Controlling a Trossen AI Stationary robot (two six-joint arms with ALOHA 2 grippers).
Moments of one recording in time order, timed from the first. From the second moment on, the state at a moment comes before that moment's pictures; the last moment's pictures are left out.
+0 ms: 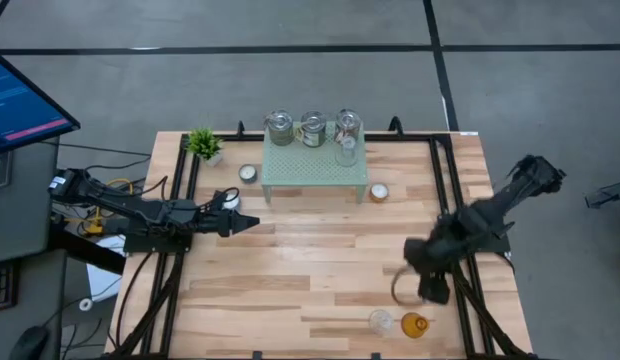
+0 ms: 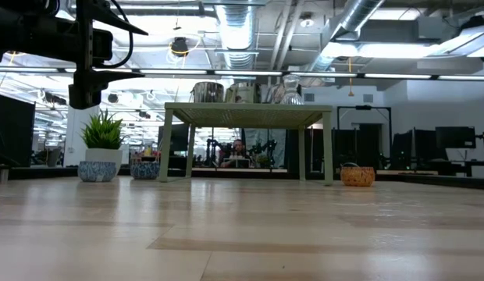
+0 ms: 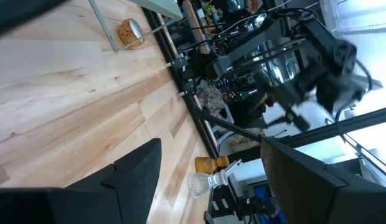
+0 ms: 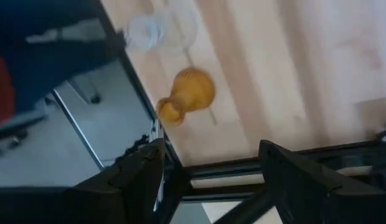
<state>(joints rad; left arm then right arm) -0.27 0.61 0.16 0.37 -0.34 -1.13 0.61 1.29 1.29 -1.31 -0.26 1.03</state>
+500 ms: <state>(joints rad) -0.27 0.61 0.16 0.37 -0.29 -1.10 0.97 1.50 1.29 -1.03 -0.04 1.63</state>
